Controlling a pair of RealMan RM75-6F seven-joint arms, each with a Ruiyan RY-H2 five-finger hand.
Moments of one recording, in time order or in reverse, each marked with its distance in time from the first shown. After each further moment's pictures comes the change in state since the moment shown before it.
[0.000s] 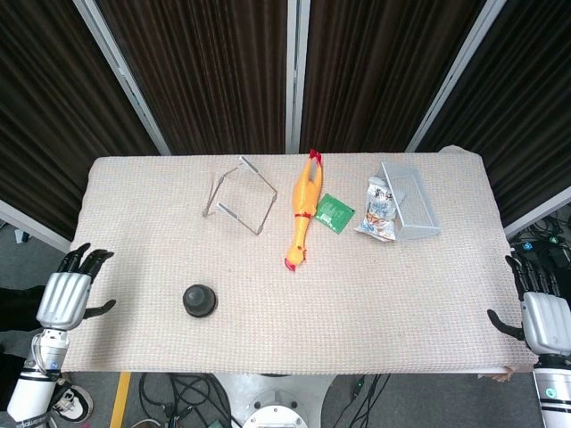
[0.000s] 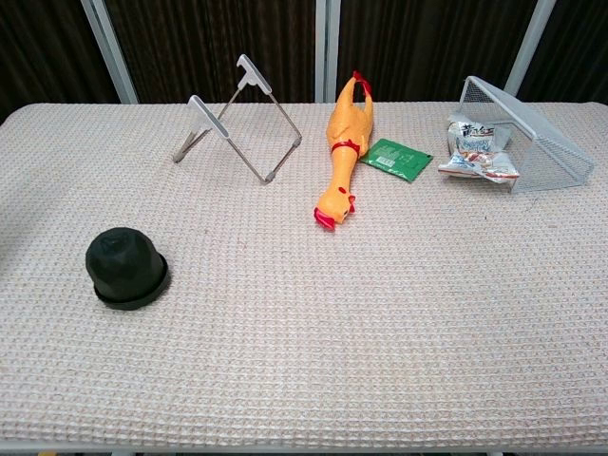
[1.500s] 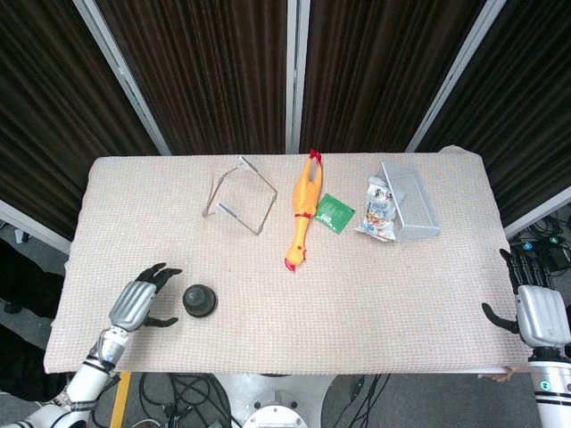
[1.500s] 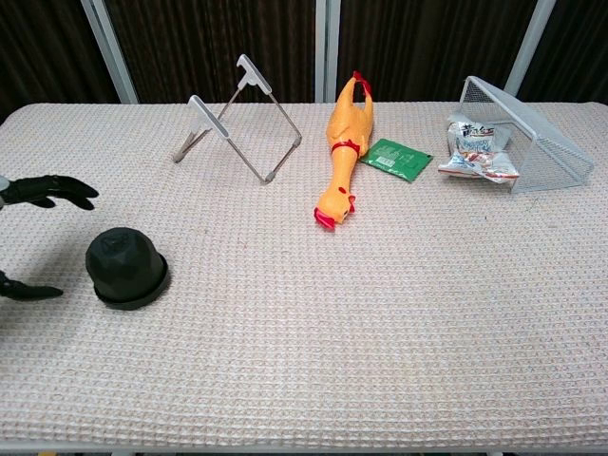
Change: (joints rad) left arm -0.126 -0.230 0.047 0.143 0.038 -0.226 -0.301; right arm 0.024 0.000 0.016 -0.023 0.004 -0.015 -0.008
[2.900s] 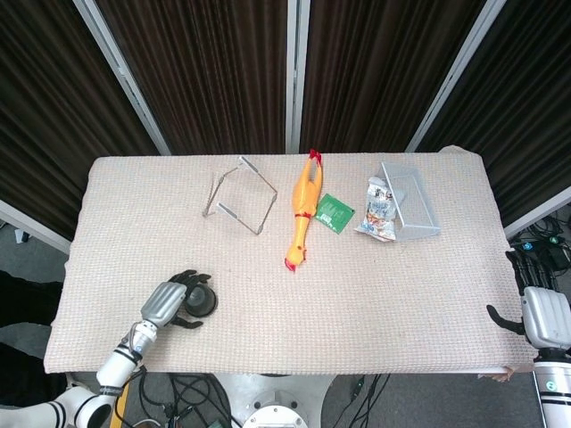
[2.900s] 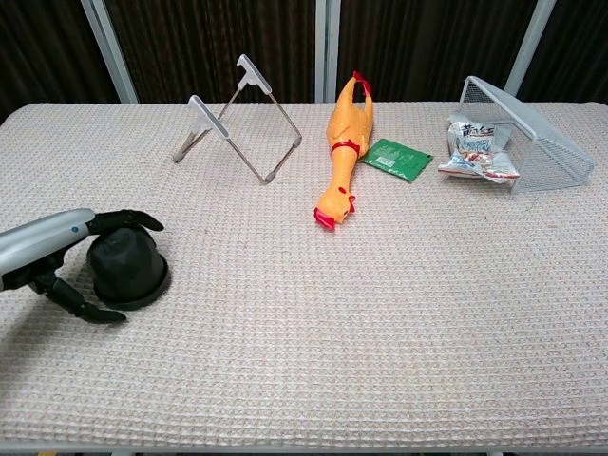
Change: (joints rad) left arm -0.103 -0.115 0.016 0.101 -0.033 -0.132 -0.040; right arm -0.003 0.002 -0.002 0.037 0.022 -0.023 0.050
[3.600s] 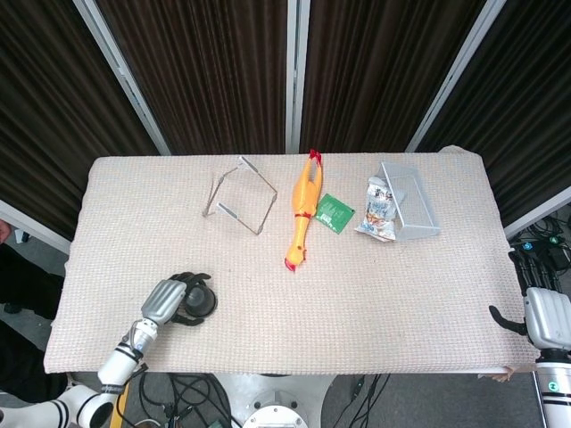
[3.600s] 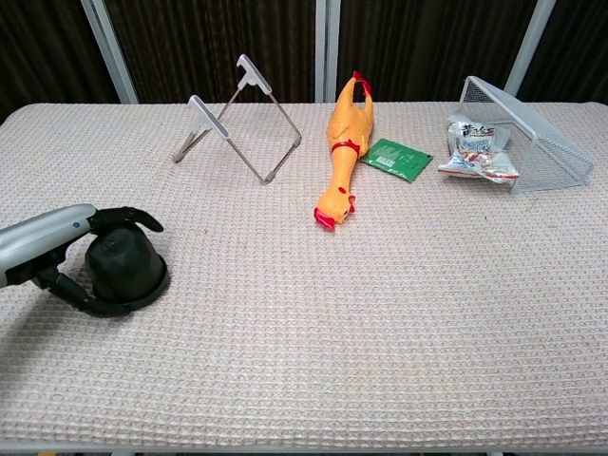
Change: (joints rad) left arm -0.004 -0.017 -0.002 0.026 -0.006 0.018 -0.003; right arm -0.004 -0.001 0.000 0.011 0.007 -0.002 0.007
